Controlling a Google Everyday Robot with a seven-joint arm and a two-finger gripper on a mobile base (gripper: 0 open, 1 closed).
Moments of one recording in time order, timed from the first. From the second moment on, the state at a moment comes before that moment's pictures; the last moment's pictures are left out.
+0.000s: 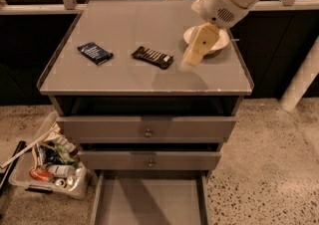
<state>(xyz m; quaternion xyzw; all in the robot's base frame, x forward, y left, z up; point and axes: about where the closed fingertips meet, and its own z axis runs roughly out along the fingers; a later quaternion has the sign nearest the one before) 0.595 -0.097 0.962 -0.61 0.73 0.05 0.30</state>
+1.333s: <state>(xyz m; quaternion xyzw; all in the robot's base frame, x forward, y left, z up) 0.667 -0.046 0.895 -0.60 0.73 0.12 0.29</state>
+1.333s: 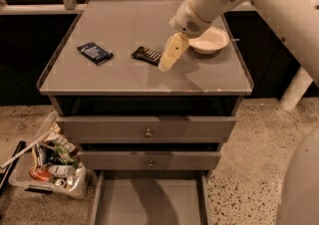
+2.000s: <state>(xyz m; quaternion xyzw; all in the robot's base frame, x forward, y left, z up) 0.683 -0.017 0.861 -0.61 0.74 0.14 0.27</state>
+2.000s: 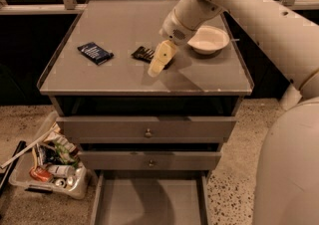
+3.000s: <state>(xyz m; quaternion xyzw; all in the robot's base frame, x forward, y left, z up) 0.712 -0.015 0.828 -0.58 0.76 0.15 0.26</state>
